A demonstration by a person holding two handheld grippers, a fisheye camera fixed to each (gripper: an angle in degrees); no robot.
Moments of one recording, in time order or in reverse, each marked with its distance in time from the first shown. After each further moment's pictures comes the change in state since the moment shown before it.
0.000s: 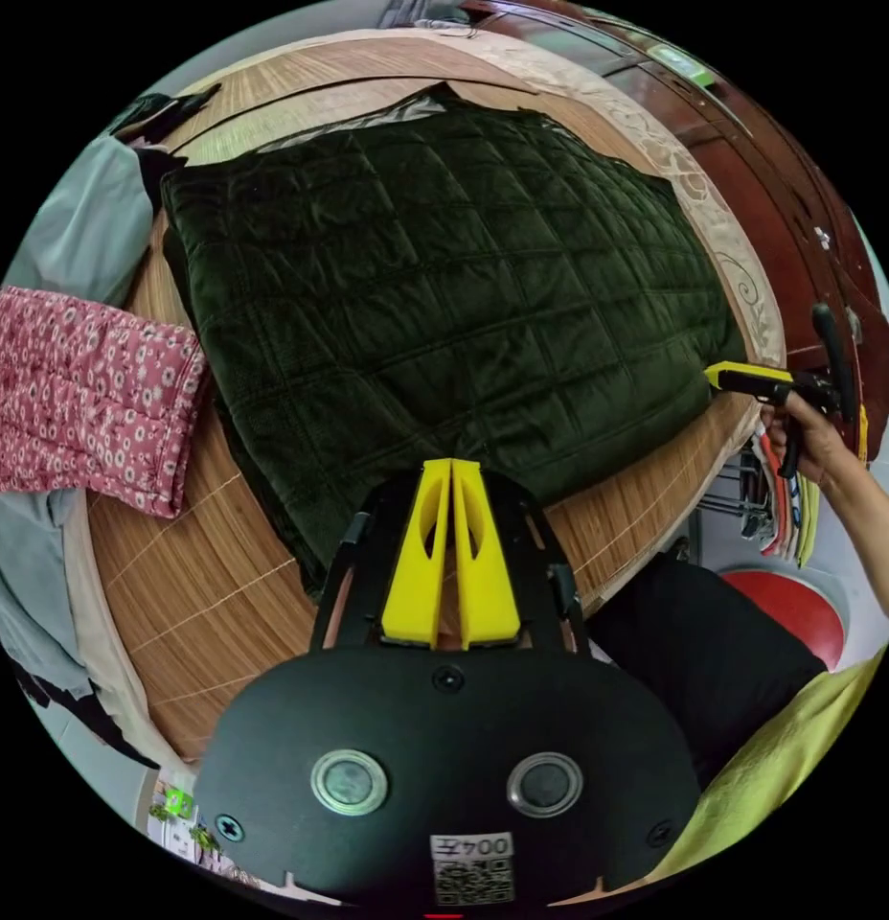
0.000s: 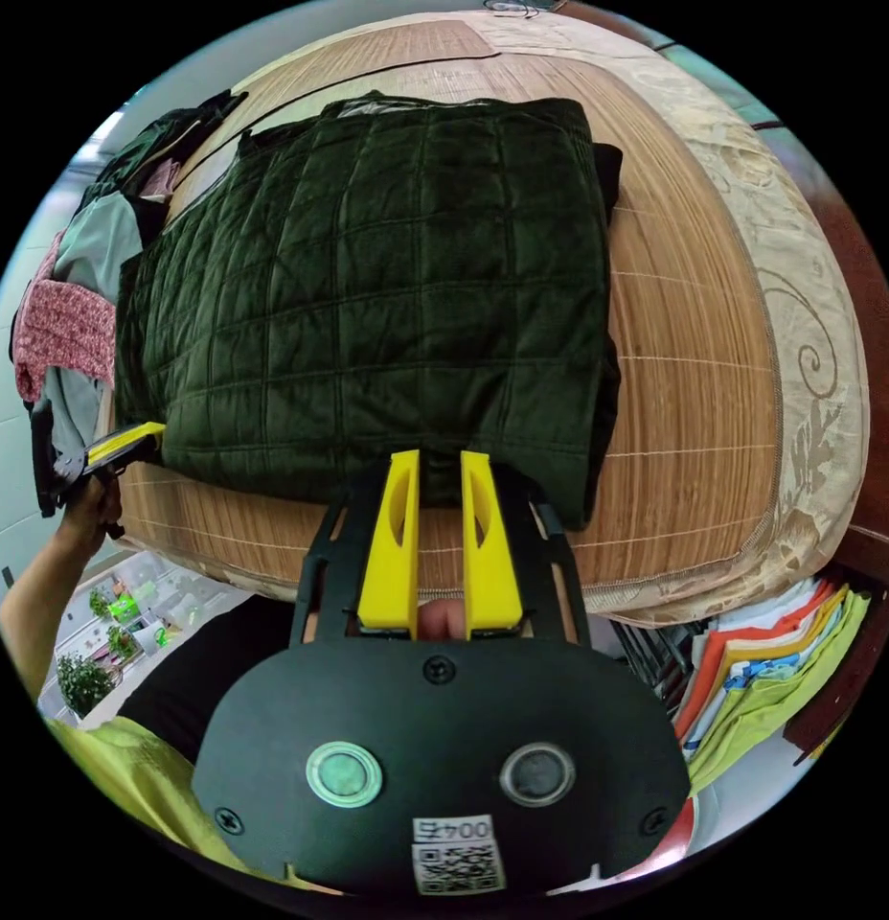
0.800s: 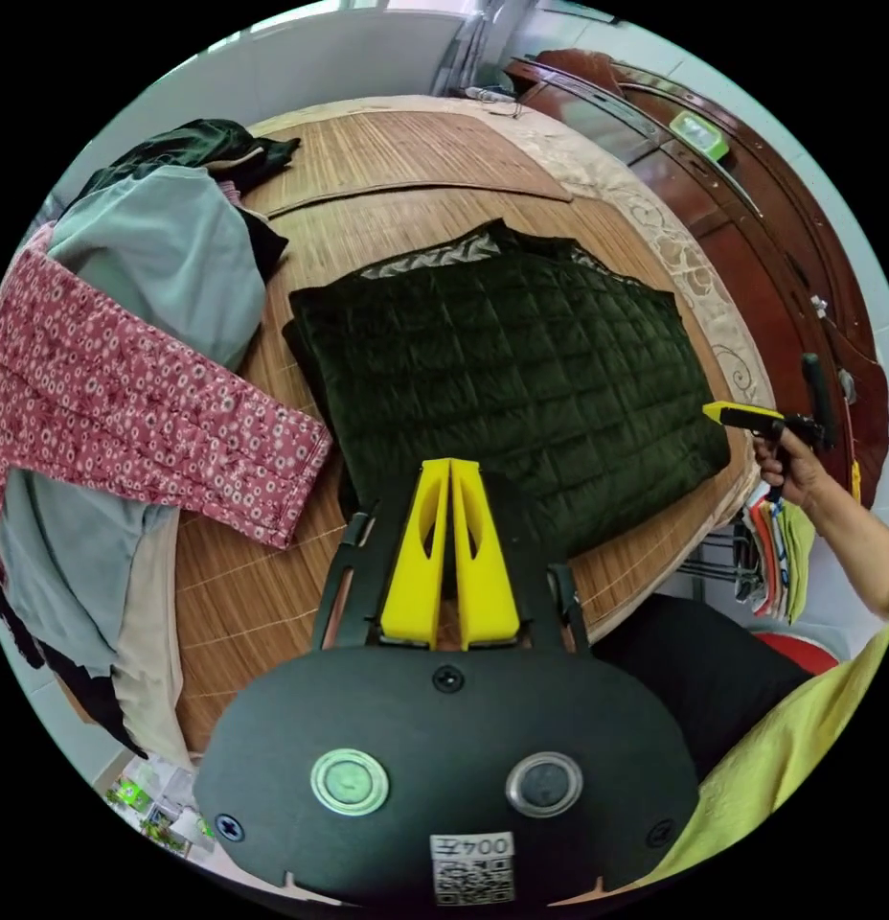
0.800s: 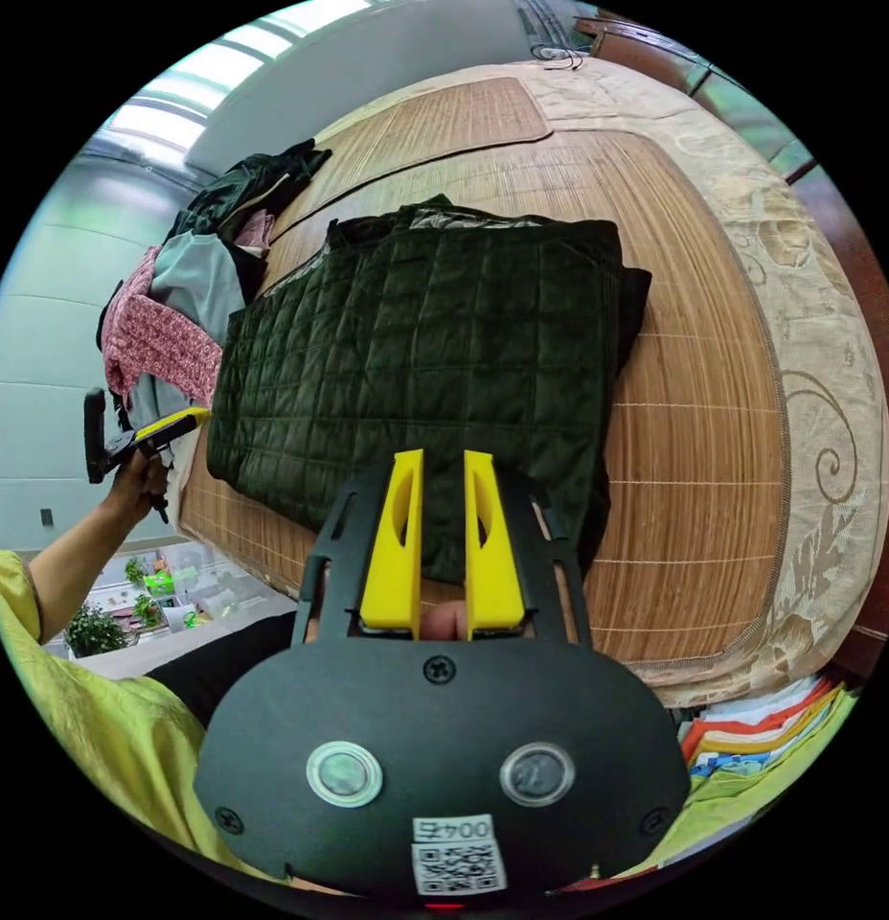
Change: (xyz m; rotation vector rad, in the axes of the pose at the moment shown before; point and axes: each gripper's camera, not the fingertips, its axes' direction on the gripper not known) left arm 0.005 0.012 -0.087 0.206 -0.060 -0.074; right arm 0.036 -0.007 -0.059 0.153 -0.217 -0.096
